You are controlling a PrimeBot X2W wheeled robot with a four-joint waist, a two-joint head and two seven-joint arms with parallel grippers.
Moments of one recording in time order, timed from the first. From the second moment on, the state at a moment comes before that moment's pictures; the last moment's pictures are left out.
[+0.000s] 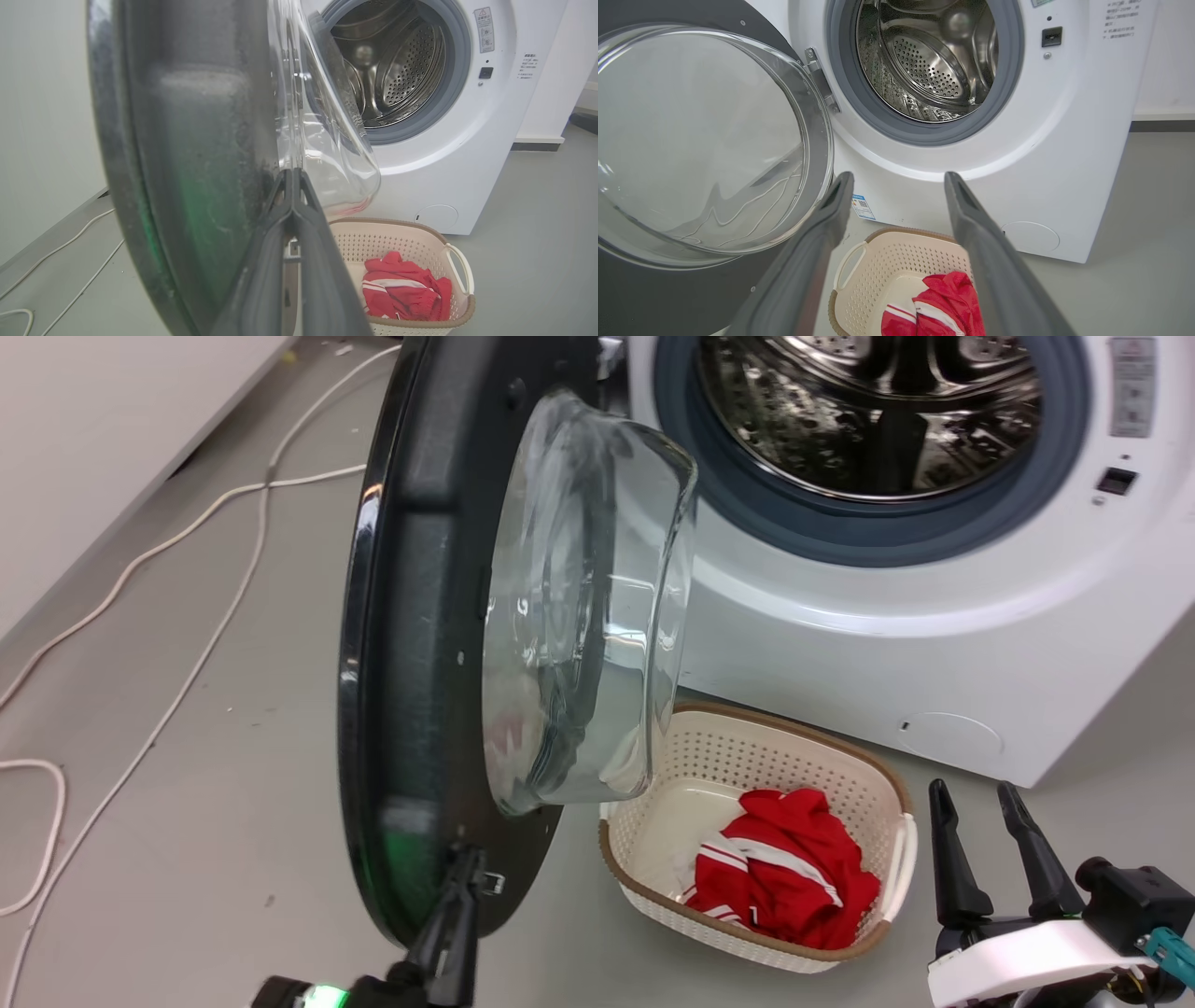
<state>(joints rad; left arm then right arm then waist) 0.16 0.15 -0.34 -0.12 -0.08 0.14 -0.27 0.02 -0.05 -0.01 0.12 0.27 0.13 -0.22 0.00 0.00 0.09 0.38</state>
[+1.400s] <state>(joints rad) -0.19 0.39 0.38 0.31 -0.22 0.04 -0.27 -0.05 -0.05 -0.01 0.08 0.25 0.13 -0.18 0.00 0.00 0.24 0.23</state>
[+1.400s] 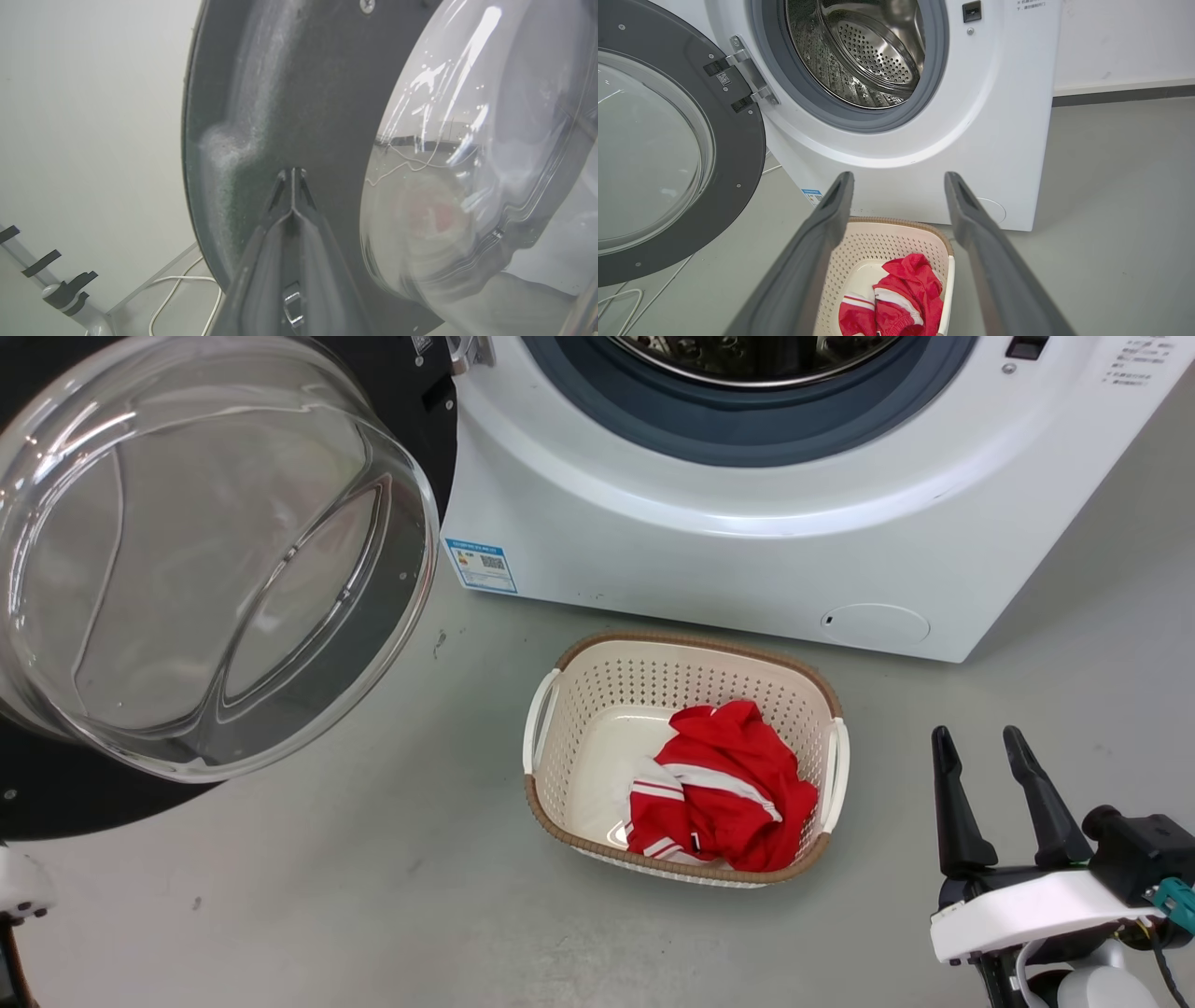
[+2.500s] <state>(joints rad) 0.08 0.06 0.13 -0.02 -0.04 -0.07 -0.27 0.01 -0.05 0.03 0.06 0.20 0.13 -0.22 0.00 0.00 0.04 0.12</state>
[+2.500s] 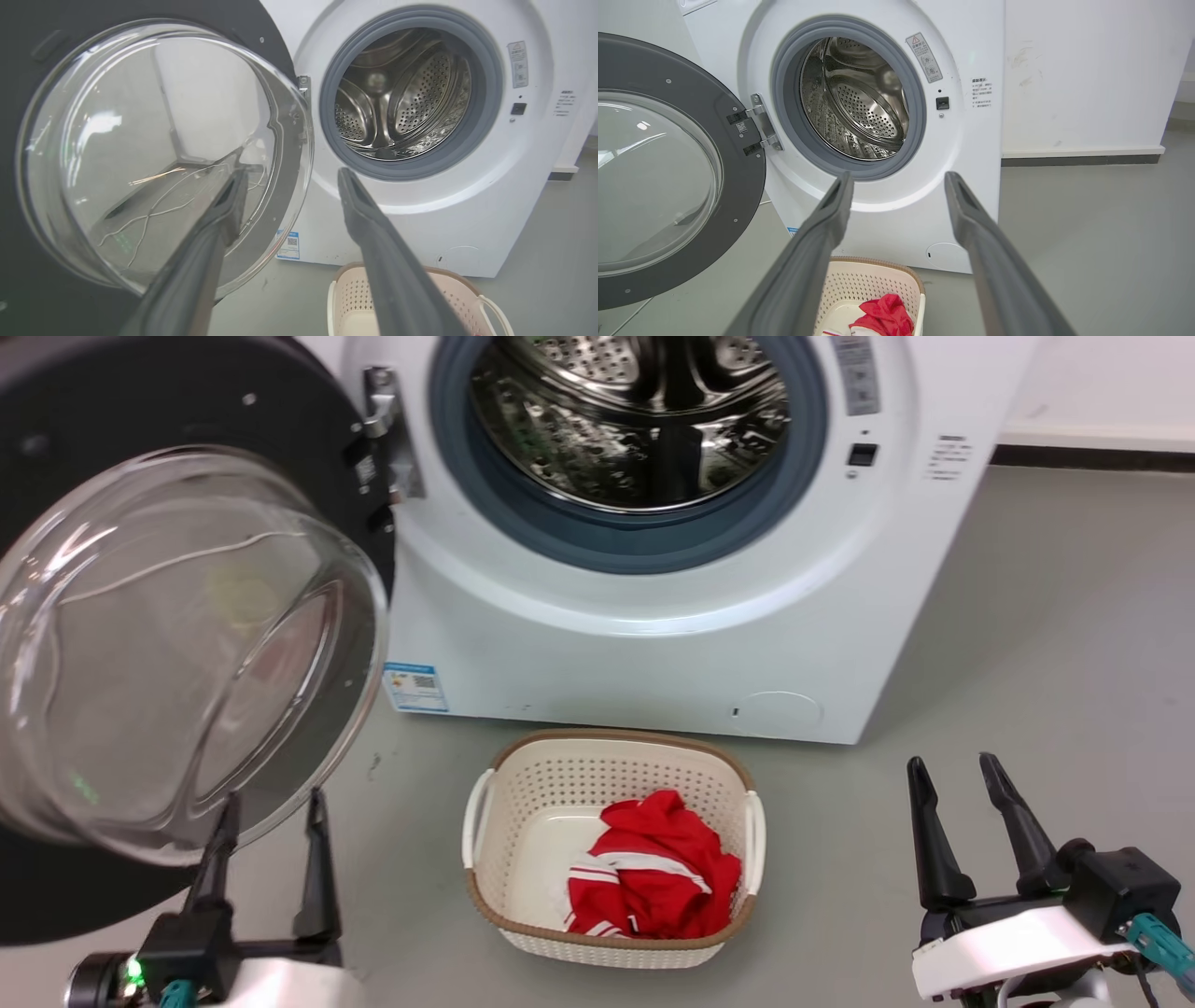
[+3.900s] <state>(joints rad) 0.02 0.05 0.05 0.03 -0.05 -0.06 -0.27 0.04 -0.05 0.02 0.02 0.15 0.13 -0.18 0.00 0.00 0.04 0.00</state>
